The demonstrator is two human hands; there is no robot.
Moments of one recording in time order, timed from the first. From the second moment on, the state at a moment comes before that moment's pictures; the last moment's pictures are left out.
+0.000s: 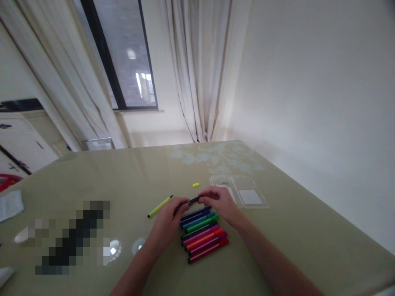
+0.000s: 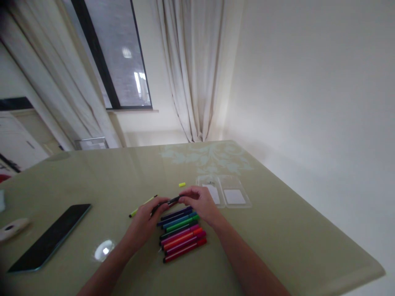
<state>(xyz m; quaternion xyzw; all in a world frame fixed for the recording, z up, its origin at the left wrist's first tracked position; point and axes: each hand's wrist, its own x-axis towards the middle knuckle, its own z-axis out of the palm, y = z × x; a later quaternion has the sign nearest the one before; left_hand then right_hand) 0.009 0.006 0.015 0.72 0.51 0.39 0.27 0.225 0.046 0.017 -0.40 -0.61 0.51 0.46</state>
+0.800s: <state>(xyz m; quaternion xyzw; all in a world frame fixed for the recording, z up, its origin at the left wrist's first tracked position) 0.014 0.002 0.013 0.71 0.52 0.39 0.25 0.223 0.041 0.018 -0.40 -0.60 0.53 0.45</state>
